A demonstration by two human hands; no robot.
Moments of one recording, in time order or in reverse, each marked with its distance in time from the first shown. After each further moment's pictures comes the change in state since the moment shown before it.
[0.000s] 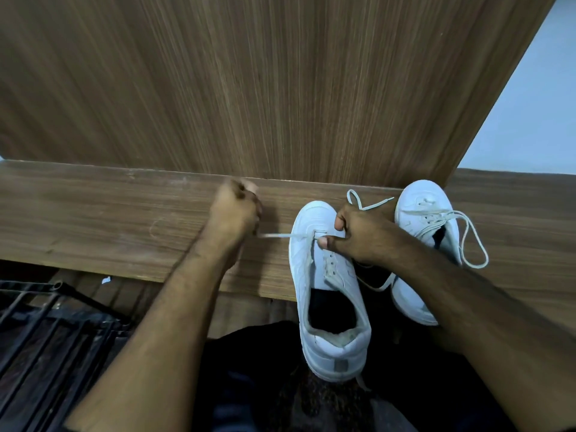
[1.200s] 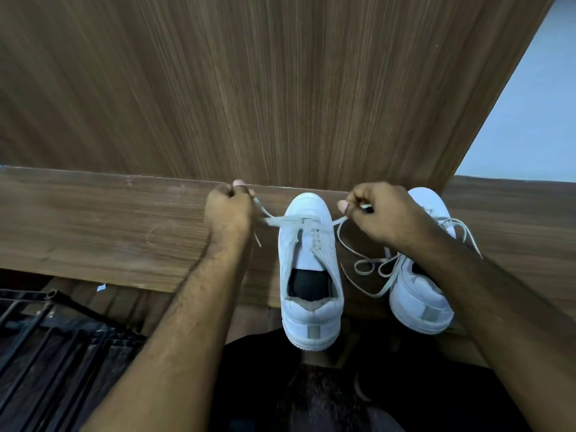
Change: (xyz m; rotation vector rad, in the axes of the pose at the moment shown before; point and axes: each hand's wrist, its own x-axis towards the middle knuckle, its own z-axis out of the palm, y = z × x) left_hand 0.014 0.000 0.009 0.007 0.339 0.063; right_hand -0.007 -0.005 -0.044 0.117 0.278 -0.063
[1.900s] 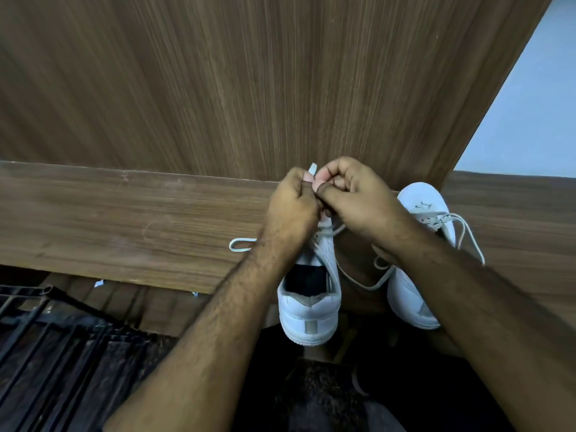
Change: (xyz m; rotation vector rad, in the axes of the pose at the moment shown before) left_hand -0.051 0.021 0.040 0.000 -0.478 0.154; right_hand -0.004 -0.042 0.015 0.685 -0.019 -0.022
